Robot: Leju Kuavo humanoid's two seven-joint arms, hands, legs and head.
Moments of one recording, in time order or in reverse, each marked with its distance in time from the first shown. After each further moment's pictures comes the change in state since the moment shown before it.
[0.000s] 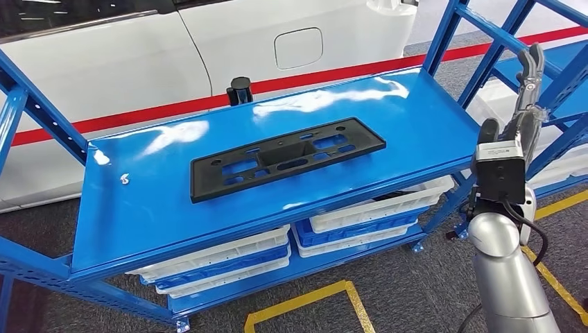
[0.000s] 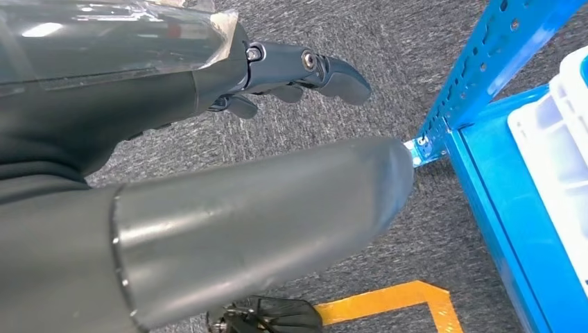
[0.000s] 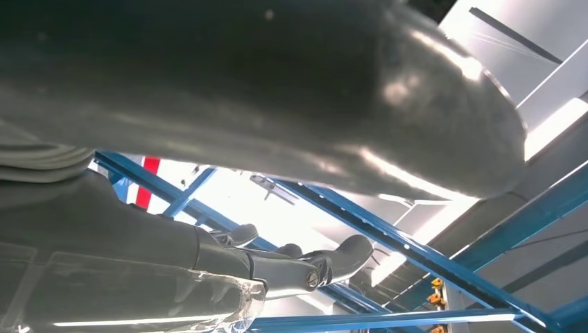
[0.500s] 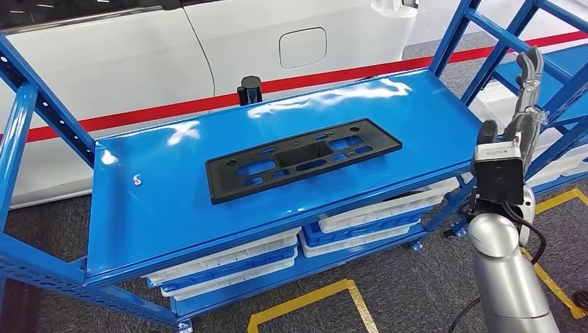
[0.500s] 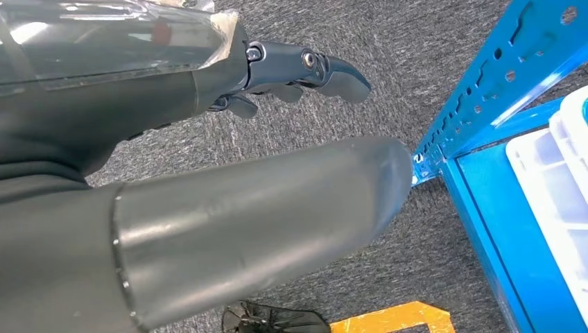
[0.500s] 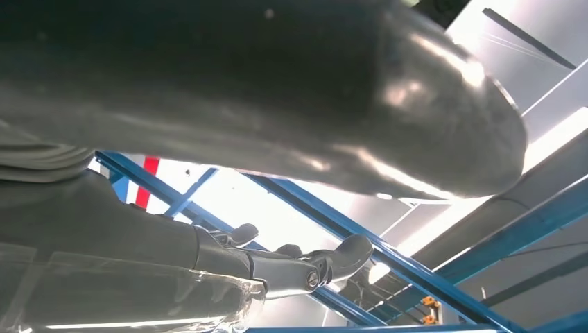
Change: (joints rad) left arm 0.000 0.005 0.000 0.000 0.002 0.000 0.004; right arm -0.002 0.000 0.001 0.020 0.002 -0.007 -0.004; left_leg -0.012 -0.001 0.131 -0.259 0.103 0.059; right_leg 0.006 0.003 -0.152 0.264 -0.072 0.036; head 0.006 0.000
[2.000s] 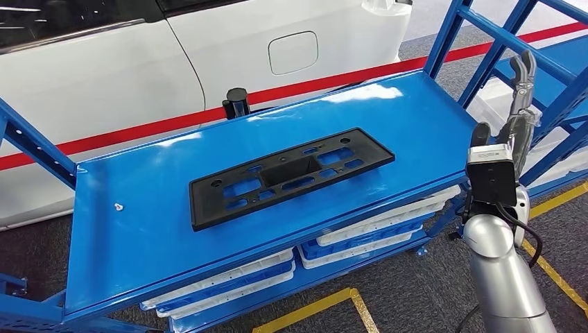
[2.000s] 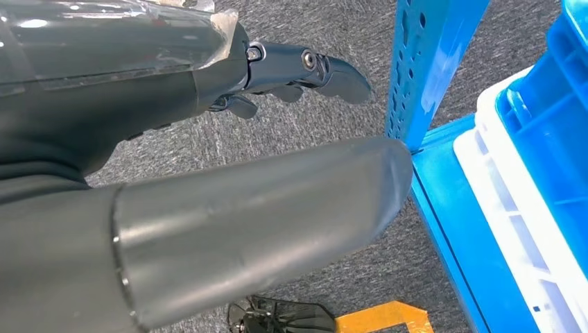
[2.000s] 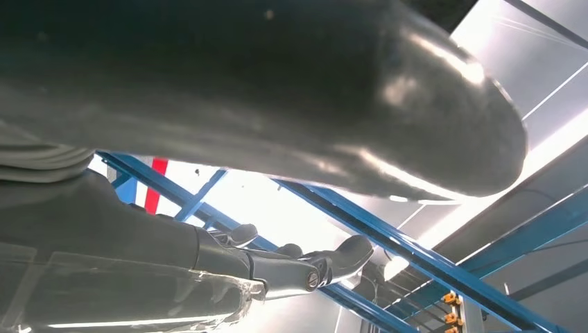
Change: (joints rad) left arm -0.003 0.006 -0.003 0.000 -0.016 -0.001 0.026; right arm 0.005 0.004 0.015 0.010 0.008 -0.015 -0.009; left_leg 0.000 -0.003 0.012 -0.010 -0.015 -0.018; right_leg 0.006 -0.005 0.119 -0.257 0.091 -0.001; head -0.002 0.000
